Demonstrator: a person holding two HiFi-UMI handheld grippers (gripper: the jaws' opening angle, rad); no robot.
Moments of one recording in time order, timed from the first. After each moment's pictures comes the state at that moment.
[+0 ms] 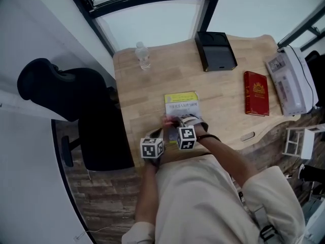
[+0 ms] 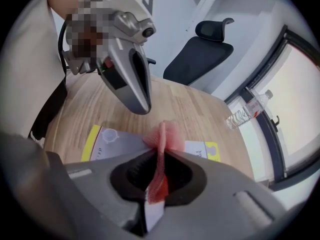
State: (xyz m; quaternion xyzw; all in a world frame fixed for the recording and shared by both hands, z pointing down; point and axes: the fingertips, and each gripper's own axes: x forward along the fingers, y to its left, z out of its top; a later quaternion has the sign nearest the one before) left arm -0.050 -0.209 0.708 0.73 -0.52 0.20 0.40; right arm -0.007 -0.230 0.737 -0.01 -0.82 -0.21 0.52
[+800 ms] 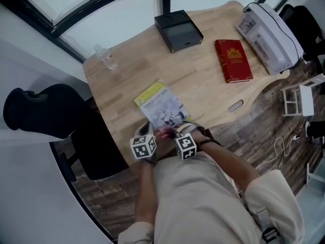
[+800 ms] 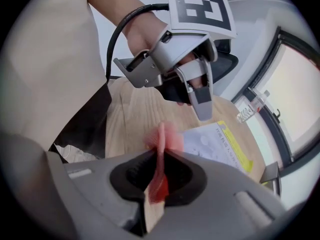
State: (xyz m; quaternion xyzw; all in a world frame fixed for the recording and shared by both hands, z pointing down) left arm -0.005 -0.199 0.689 0.75 -0.54 0.20 0.34; right arm 0.064 -0.112 0.736 -0.03 -0.84 -0.19 0.50
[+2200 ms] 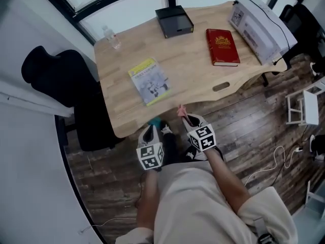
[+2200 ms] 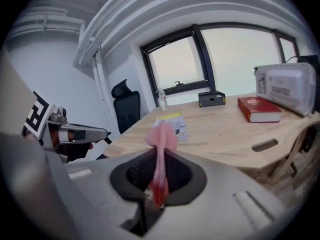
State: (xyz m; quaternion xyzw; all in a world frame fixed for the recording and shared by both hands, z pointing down) left arm 0.121 0.023 0.602 0.71 -0.65 0.16 0.23; right arm 0.264 -0.021 0.631 0.37 -0.88 0.22 0.19
